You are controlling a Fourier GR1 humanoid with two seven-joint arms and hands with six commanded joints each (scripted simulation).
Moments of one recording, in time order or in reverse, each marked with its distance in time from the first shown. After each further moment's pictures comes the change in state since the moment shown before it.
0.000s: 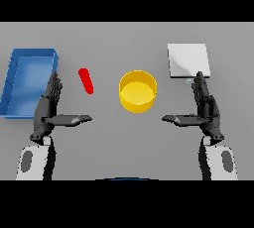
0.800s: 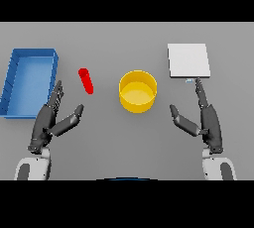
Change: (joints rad) left arm 0.123 0.066 -0.116 -0.162 -0.140 -0.020 0.050; right arm 0.120 -0.062 0.118 -0.126 0.270 -0.077 -0.077
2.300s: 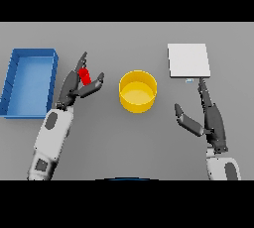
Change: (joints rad) left arm -0.559 -0.048 0.119 0.720 -0.042 0.057 -0.154; right arm -0.001 -0.019 -0.023 -0.009 -0.046 0.034 -0.008
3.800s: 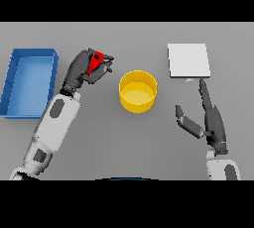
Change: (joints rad) left arm -0.121 0.080 -0.180 -0.139 -0.143 0.052 0.177; right arm 0.021 -0.003 0.013 -0.025 0.035 -0.014 -0.018
